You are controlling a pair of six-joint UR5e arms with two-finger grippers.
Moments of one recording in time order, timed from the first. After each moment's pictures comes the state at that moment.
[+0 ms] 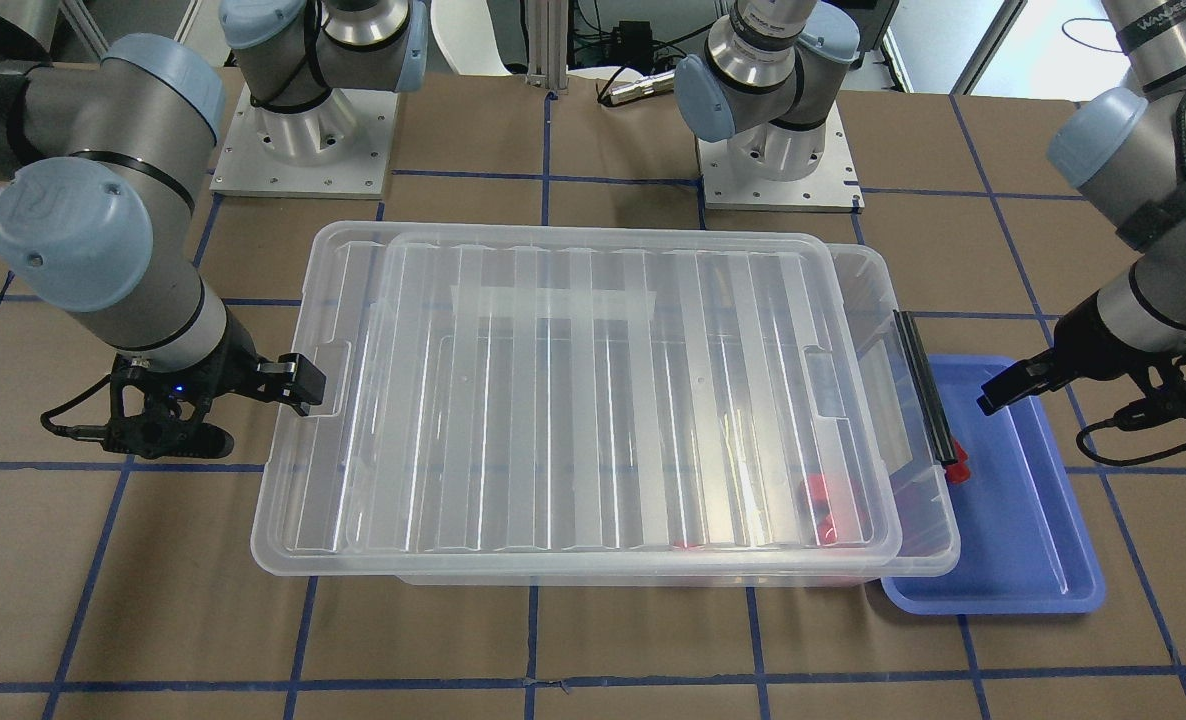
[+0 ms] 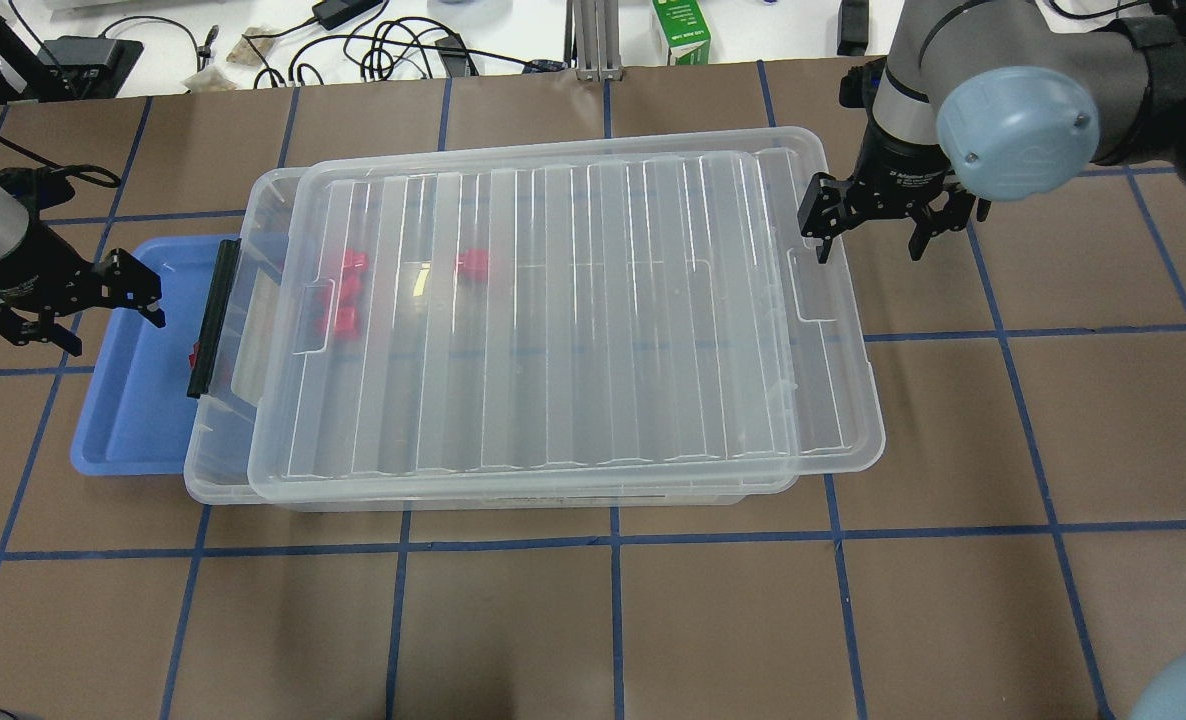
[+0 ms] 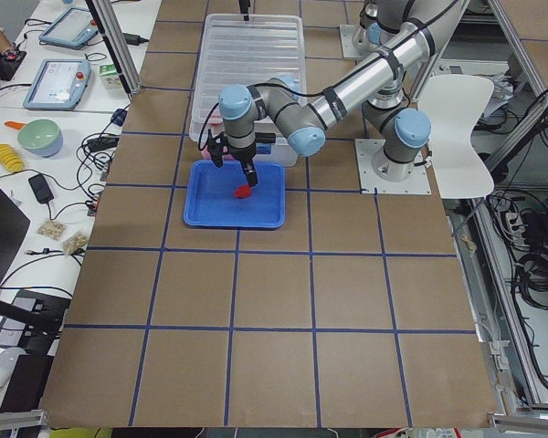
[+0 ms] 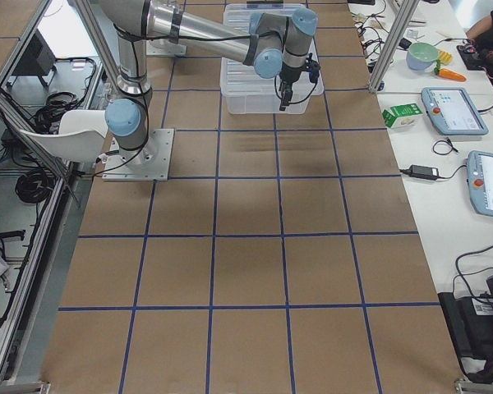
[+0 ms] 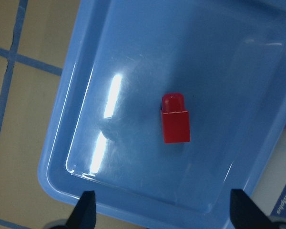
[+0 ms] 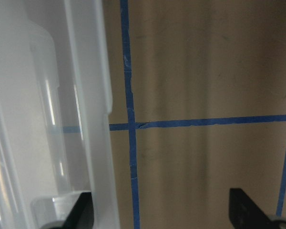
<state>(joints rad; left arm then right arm) -1.05 -1.80 -1.80 -1.17 1.58 0.18 1.53 -1.30 1.61 -1.77 -1.60 -0.01</state>
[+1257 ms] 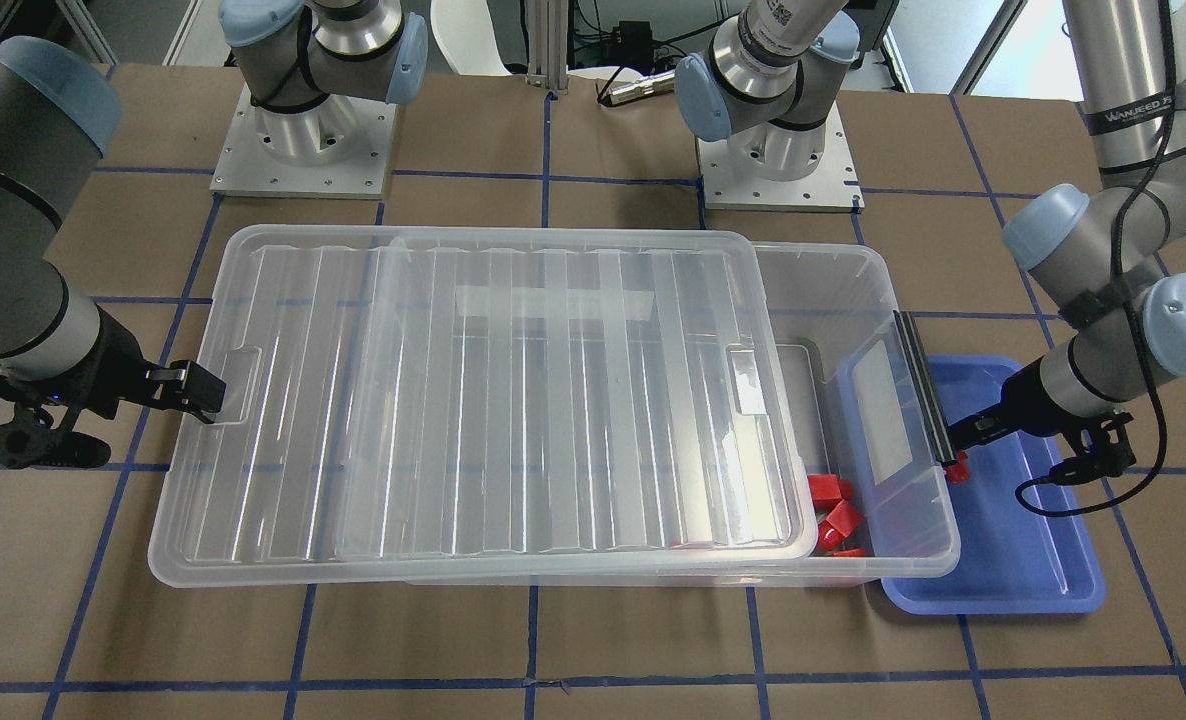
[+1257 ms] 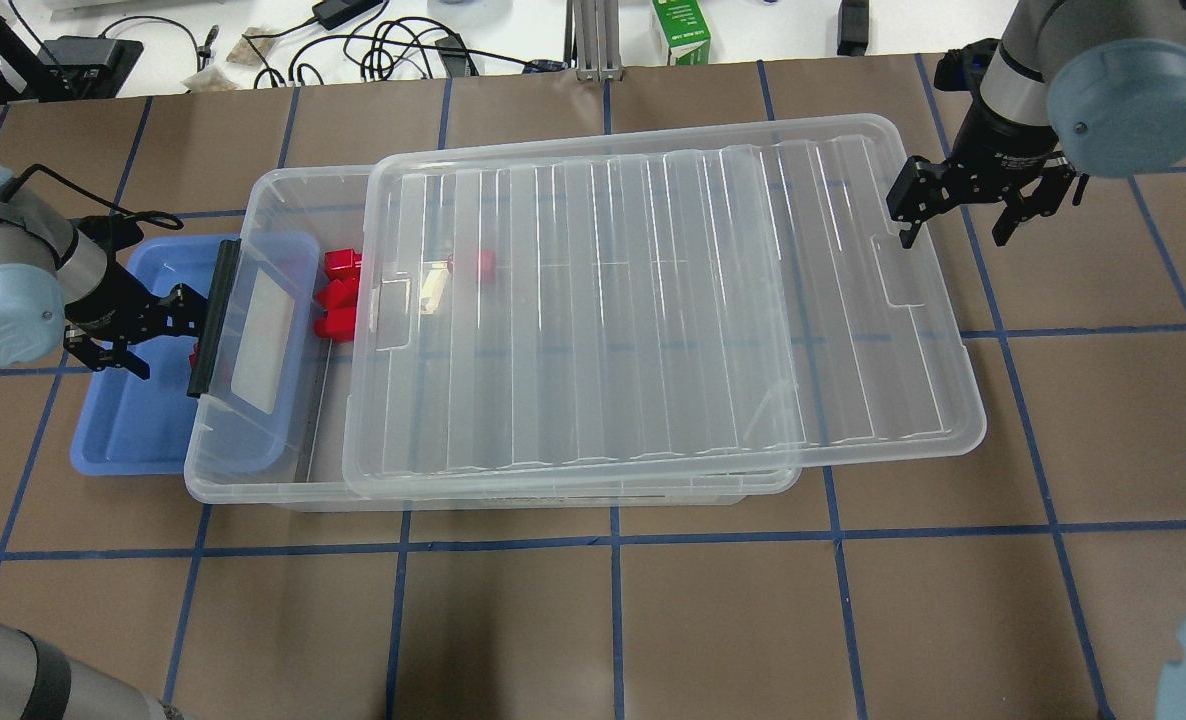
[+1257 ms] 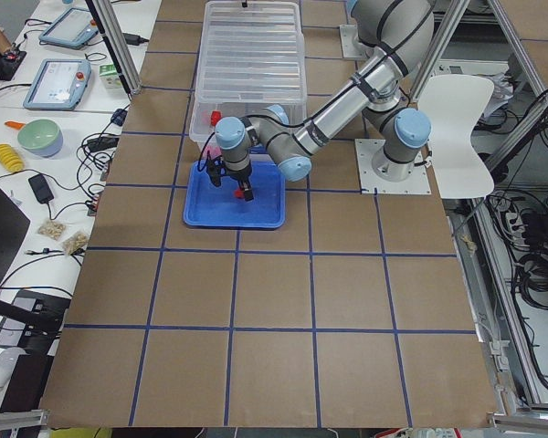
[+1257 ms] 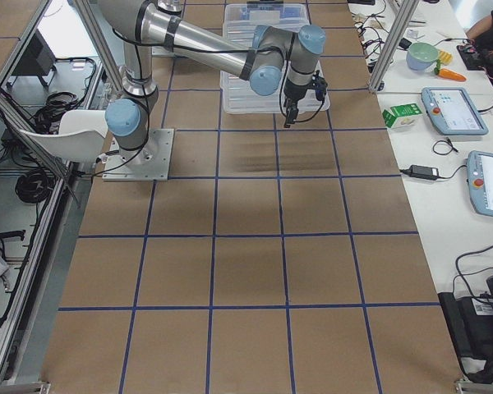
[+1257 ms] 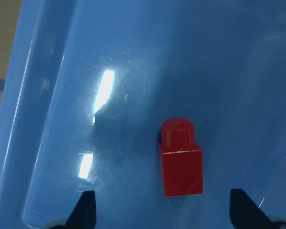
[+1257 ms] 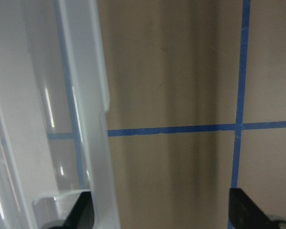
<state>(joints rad) -1.06 -1.95 -1.86 -1.01 1.53 0.18 1.39 -1.31 1.60 -1.77 -1.61 -0.15</state>
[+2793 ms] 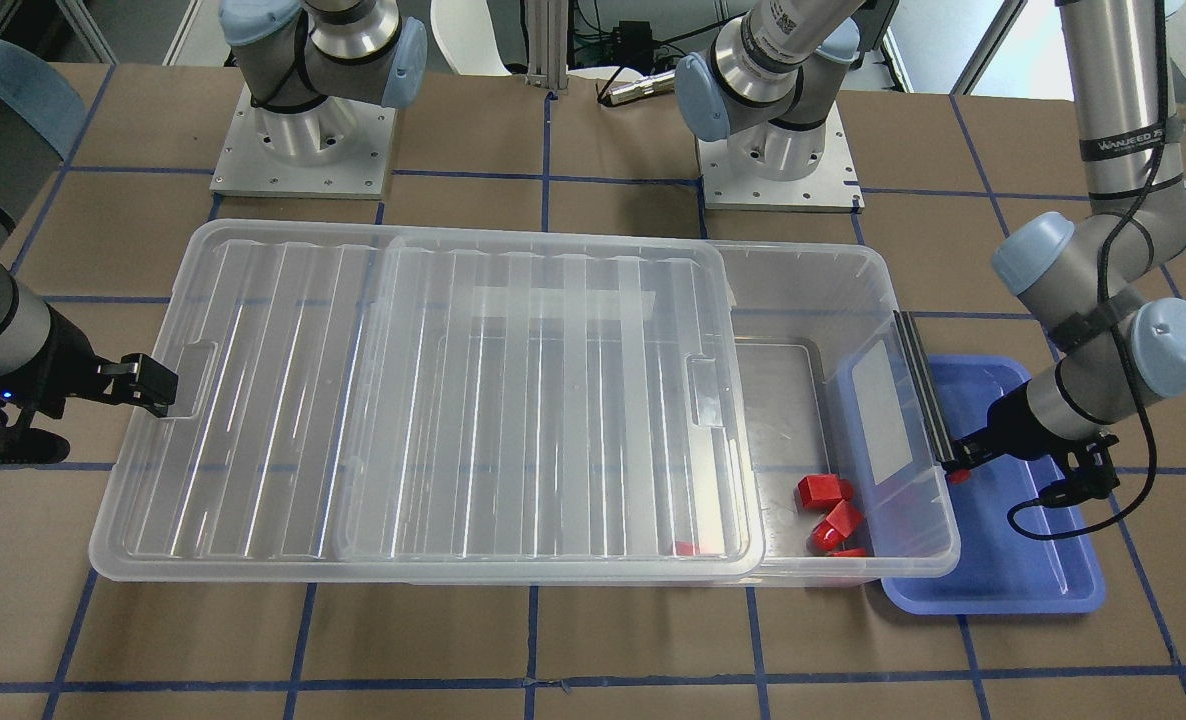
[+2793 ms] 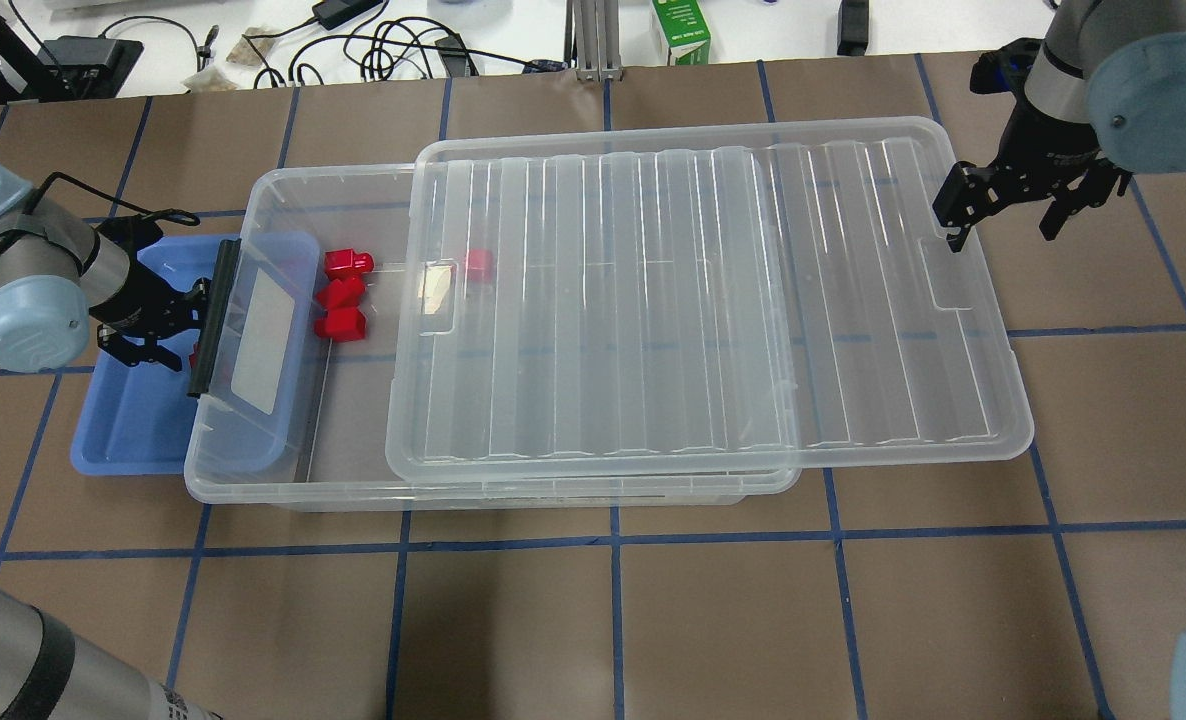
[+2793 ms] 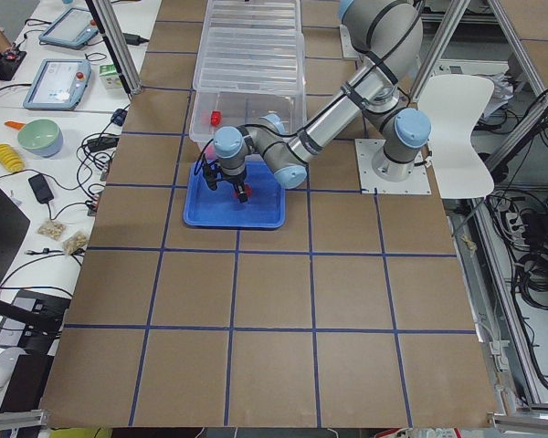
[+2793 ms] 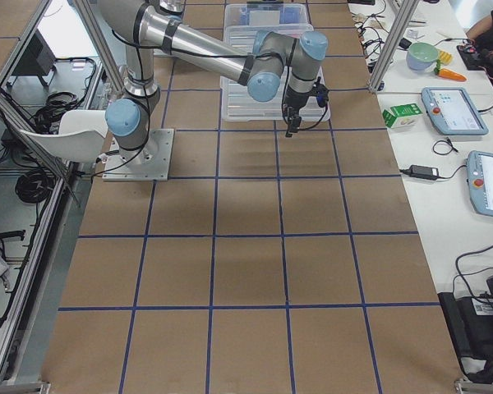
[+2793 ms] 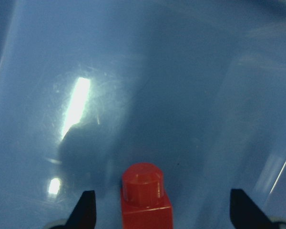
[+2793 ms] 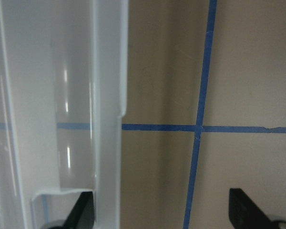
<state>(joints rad) -1.06 -2.01 -1.85 -0.94 1.45 0.16 1.34 -1.30 1.60 -1.77 -1.68 -0.28</state>
